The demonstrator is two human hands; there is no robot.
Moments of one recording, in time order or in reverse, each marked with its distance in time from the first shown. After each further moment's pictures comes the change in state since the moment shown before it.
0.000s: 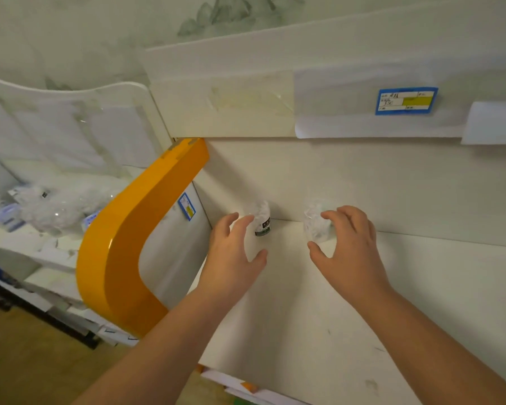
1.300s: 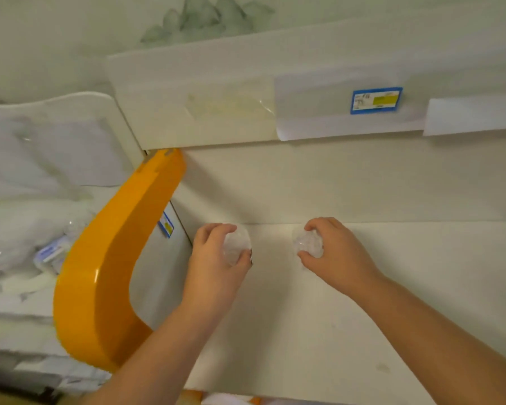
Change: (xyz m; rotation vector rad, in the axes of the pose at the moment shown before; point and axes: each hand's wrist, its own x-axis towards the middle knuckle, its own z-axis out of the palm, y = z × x) left_hand 0.006 -0.008 -0.026 -0.204 -0.015 0.007; right_hand 0.000 -0.009 0.003 -0.069 -0.167 0.126
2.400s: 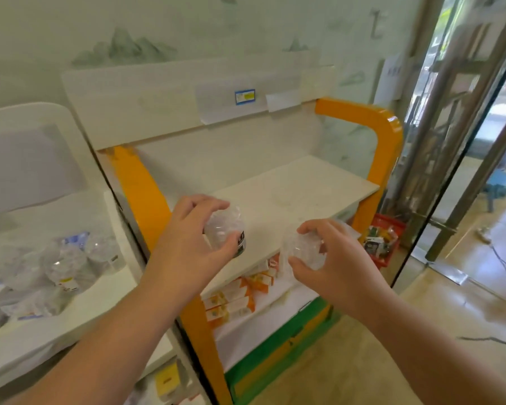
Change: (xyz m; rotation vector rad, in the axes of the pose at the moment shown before) left_hand -0.101 -0.033 -0.201 -0.243 -0.417 0.722; right_hand -0.311 -0.256 0.039 -0.163 0.483 0.390
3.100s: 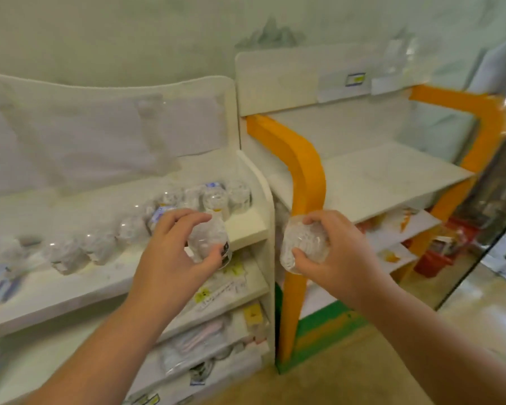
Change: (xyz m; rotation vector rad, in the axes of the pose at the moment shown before) left_hand -0.193 -0.115 -0.217 0.107 0.133 -0.186; right_hand -0.097 -0.209 0.123 0.078 -0.069 -0.197
